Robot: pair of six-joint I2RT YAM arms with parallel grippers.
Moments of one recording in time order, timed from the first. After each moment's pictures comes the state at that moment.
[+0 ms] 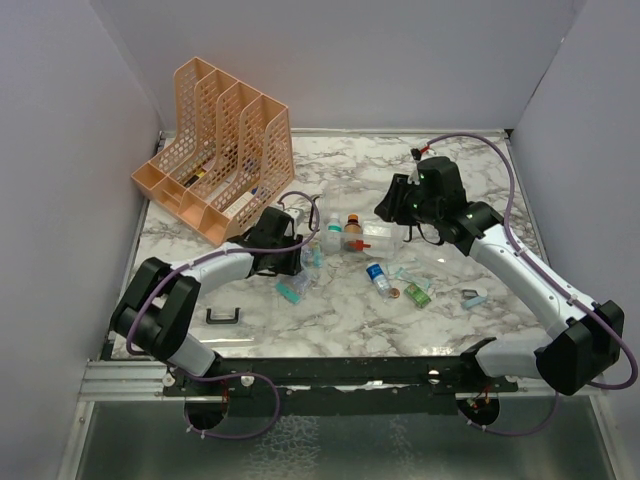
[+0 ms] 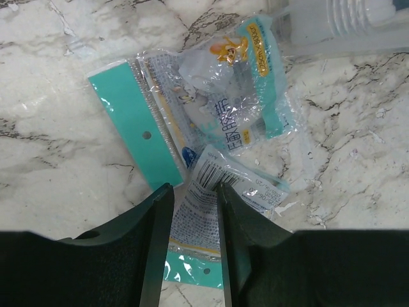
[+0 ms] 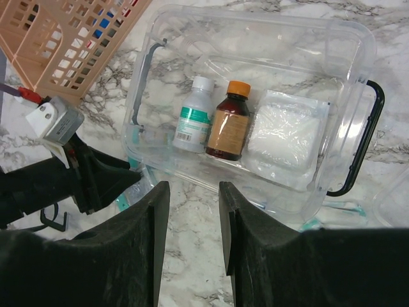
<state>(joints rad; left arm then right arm) -0.53 1.52 0.76 -0.20 0.11 -0.29 0.51 1.29 1.16 -0.46 -0.02 0.50</state>
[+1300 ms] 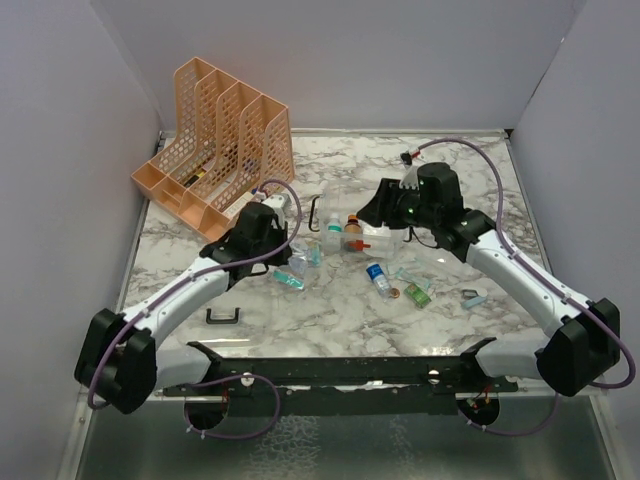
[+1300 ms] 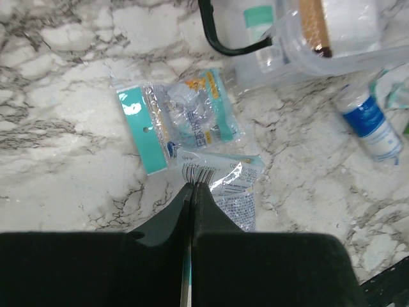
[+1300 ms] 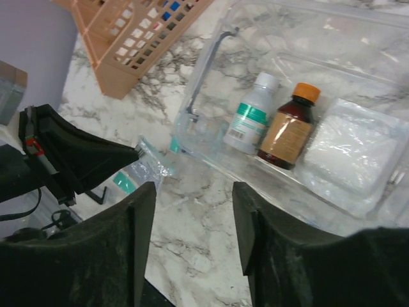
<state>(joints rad) -0.53 1.25 0.76 -0.27 0.08 -0.33 0.51 1.29 1.08 -0.30 -0.20 0.51</state>
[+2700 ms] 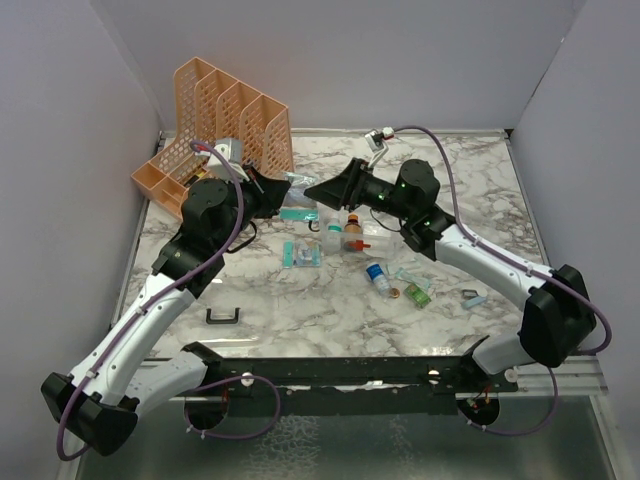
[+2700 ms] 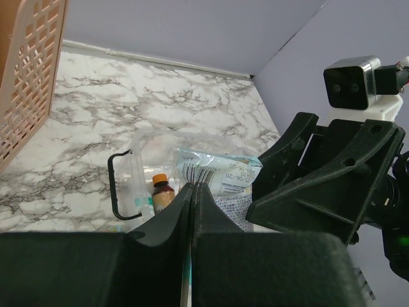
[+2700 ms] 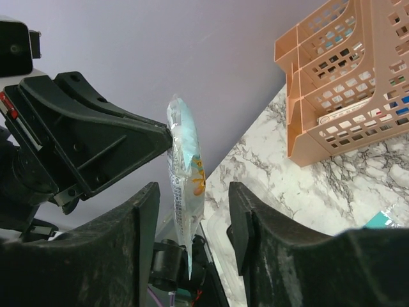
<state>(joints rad) -0.53 0.96 1.02 -0.15 -0.02 -0.60 0.65 1.46 1.08 0.46 -0.49 0.85</state>
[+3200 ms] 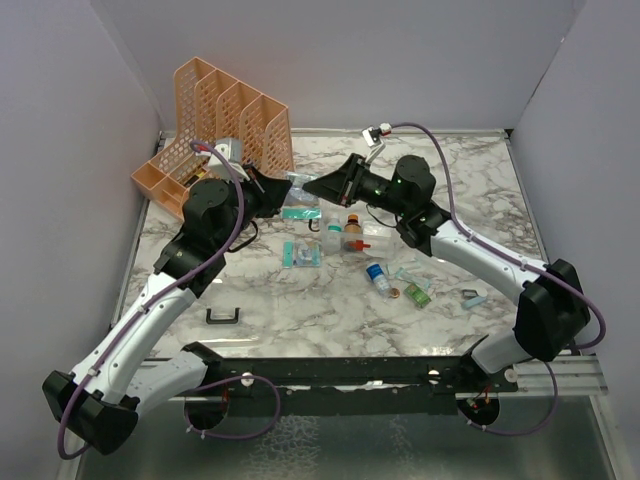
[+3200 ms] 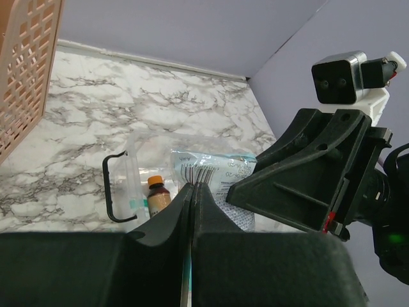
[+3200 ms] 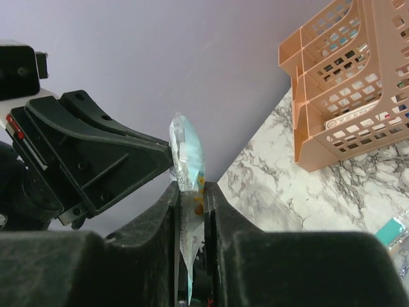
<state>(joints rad) -0.52 0.97 1.01 -0.12 -0.01 -0.62 0.65 1.50 1.12 0.47 -0.47 0.90</state>
